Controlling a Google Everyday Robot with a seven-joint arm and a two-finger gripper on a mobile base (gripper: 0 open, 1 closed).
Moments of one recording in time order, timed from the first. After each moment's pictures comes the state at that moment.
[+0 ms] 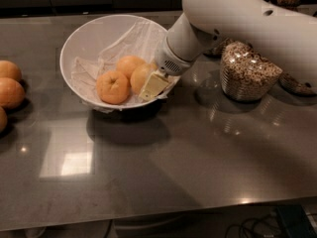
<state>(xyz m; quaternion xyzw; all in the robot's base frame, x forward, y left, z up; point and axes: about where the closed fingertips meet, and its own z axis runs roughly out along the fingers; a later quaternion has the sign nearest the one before) 0.586 0.007 0.883 -0.59 0.74 0.08 0.30</state>
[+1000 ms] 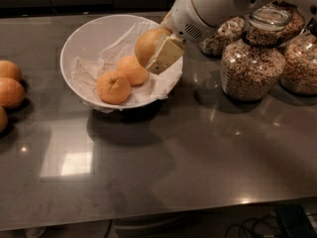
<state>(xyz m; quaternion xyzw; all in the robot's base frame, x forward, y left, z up) 0.582 -0.016 0.983 -0.60 0.70 0.05 0.39</state>
